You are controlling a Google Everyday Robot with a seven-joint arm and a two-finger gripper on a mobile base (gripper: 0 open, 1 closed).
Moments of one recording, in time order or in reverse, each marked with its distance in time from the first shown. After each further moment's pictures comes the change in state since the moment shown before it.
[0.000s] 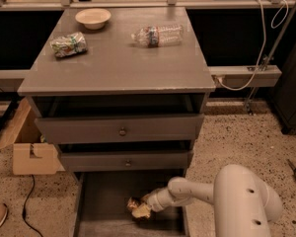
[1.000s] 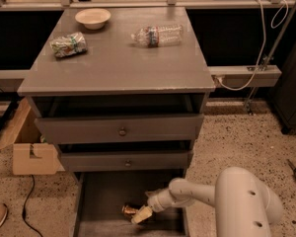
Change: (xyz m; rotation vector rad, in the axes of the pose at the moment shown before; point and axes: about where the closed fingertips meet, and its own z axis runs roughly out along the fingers) arm 0.004 -0.003 0.003 0.001 -0.014 0.004
